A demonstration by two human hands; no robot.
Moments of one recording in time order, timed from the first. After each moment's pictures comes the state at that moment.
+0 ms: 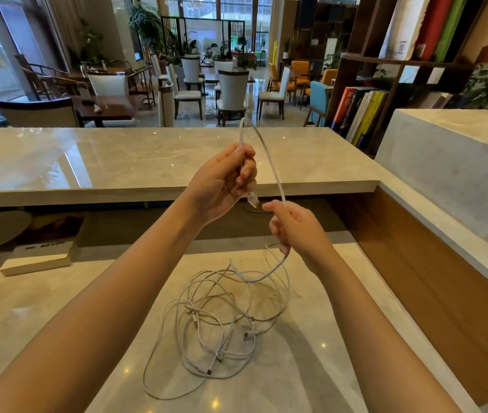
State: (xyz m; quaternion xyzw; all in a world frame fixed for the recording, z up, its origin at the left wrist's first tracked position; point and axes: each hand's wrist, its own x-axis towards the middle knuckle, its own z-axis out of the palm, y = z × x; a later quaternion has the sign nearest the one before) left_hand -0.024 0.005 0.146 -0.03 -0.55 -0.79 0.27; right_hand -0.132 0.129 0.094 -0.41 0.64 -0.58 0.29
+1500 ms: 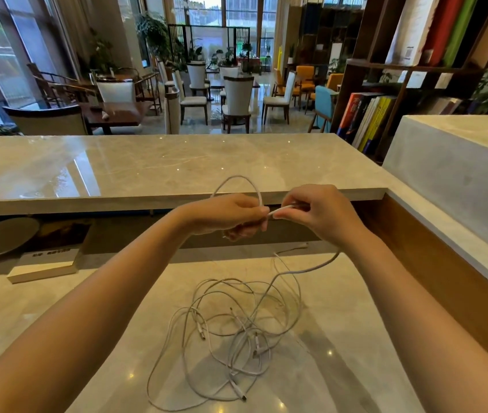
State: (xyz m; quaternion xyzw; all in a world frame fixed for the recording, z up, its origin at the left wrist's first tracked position) left_hand -0.017 -0.005 0.147 0.13 -0.86 -0.49 -0.03; right_hand -0.180 0.125 0.134 -0.65 0.70 -0.29 -0.07
